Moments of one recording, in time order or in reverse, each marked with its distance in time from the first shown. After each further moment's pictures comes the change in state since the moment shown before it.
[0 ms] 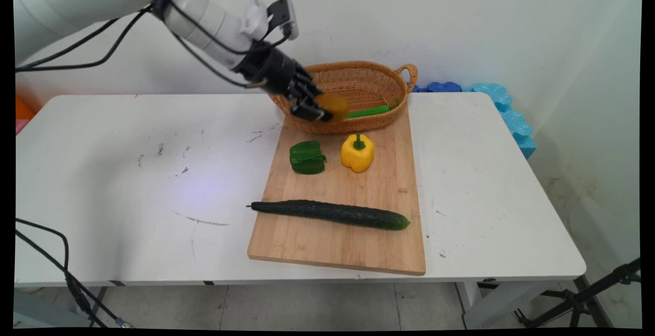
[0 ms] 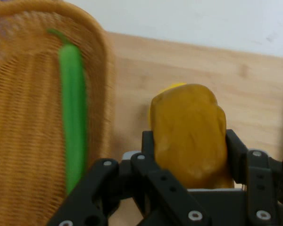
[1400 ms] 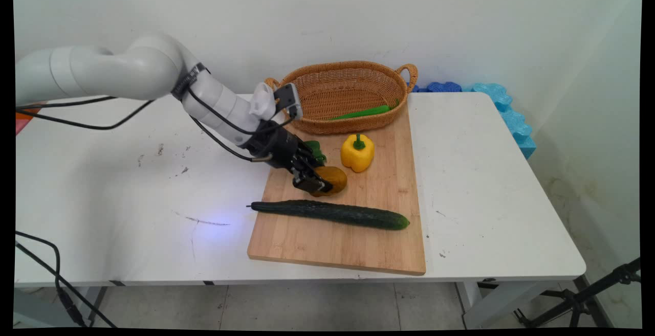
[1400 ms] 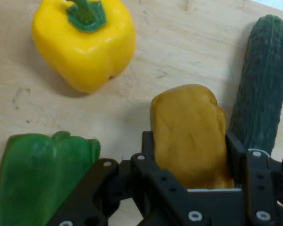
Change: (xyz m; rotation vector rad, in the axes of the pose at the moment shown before) arm -0.077 0.058 0.081 -0.122 -0.049 -0.163
